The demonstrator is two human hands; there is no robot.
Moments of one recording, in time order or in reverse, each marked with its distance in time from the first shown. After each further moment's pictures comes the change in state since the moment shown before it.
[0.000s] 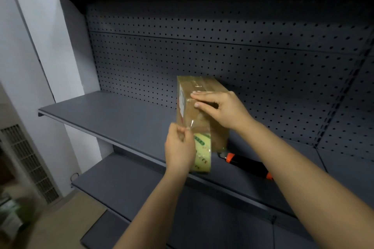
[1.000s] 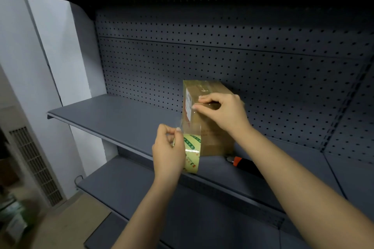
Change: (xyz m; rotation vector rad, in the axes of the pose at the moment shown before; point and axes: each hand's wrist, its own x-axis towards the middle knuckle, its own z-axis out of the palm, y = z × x) left_hand 0.002 0.000 -0.040 0.020 0.118 0.132; right_hand 0.006 -0.022 0.016 0.035 0.206 0.216
